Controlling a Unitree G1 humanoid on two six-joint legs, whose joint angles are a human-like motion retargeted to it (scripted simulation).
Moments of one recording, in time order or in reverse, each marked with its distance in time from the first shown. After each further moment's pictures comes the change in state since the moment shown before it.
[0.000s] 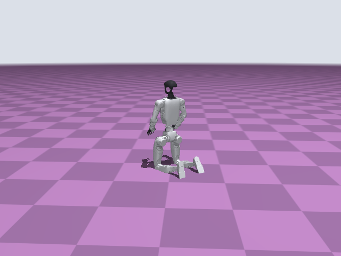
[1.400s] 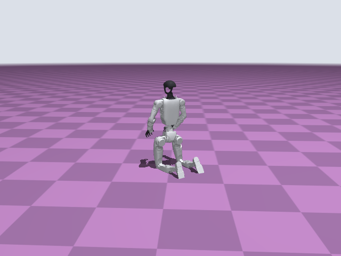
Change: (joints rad) left arm 0.068 0.117 0.029 -0.036 -0.067 -0.007 0.009; right arm -0.028 0.096 -0.034 -0.057 0.041 0.002 -0.003; waist 0.009 -0.003 -0.011; left_leg -0.015 -0.091 0.046 -0.024 0.096 -0.086; right_leg -0.060 -0.127 0.041 0.044 -0.089 -0.085
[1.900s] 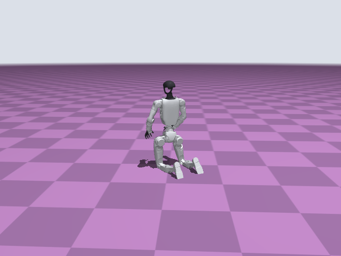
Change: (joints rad) left arm 0.049 0.057 0.016 0.013 -0.010 0.003 -0.010; right arm -0.004 0.065 -0.005 -0.017 0.017 0.000 0.028; waist 0.001 -0.007 -0.014; left_leg 0.004 -0.038 0.022 -0.023 0.057 -0.041; right_leg -0.020 -0.039 0.027 0.007 -0.049 -0.064
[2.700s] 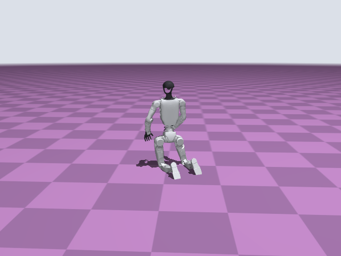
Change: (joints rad) left arm 0.073 0.056 0.022 0.060 -0.017 0.014 -0.023; right arm -0.018 0.096 0.020 0.008 0.006 0.002 0.068; waist -0.005 0.004 -0.021; left_leg -0.009 -0.054 0.022 -0.024 0.074 -0.051; right_leg -0.047 -0.033 0.037 0.020 -0.066 -0.085
